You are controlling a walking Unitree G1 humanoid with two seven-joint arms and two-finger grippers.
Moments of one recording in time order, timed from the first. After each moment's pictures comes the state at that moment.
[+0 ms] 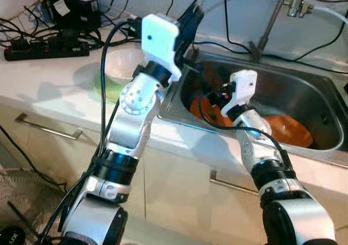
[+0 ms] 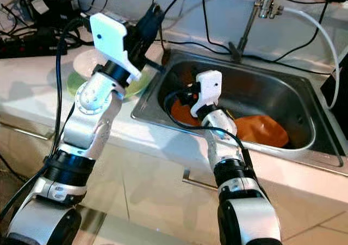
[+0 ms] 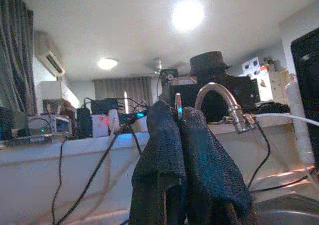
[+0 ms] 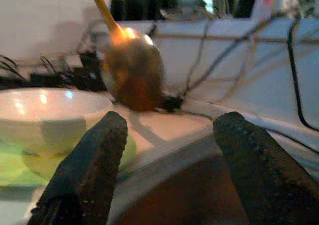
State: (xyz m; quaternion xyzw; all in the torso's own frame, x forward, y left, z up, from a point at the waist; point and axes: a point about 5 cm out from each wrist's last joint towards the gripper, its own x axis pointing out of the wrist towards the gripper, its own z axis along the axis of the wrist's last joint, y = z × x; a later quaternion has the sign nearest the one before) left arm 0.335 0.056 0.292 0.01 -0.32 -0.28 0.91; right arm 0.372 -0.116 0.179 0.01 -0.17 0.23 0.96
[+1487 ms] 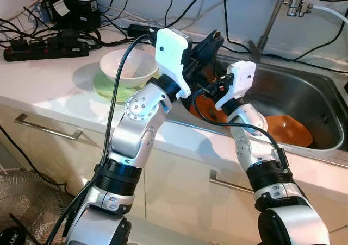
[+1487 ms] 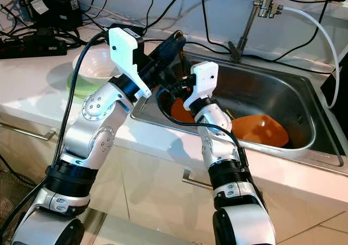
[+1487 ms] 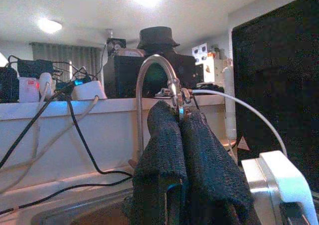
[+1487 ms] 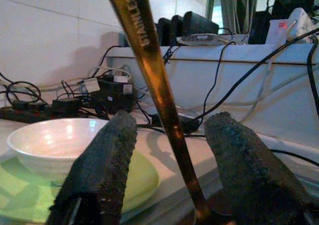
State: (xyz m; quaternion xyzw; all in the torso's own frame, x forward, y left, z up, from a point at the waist) left arm 0.324 0.039 0.275 -0.03 -0.24 -0.39 0.89; right arm 0.367 -0.099 0.199 0.04 -0.19 0.25 0.95
